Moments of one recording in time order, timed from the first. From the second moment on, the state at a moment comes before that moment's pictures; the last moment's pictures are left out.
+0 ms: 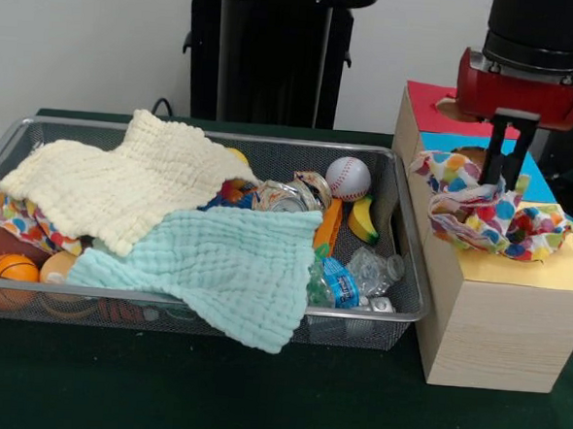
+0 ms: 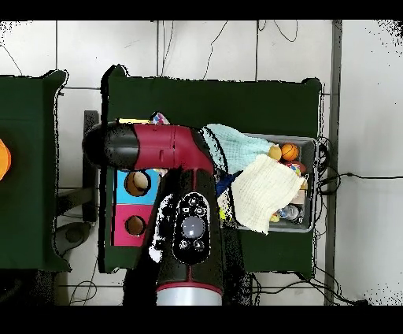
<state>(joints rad) 0.07 -0.60 -0.09 1.37 0.08 0.72 1.93</state>
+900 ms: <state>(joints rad) 0.13 -0.54 -0.09 1.37 0.08 0.71 1.93</state>
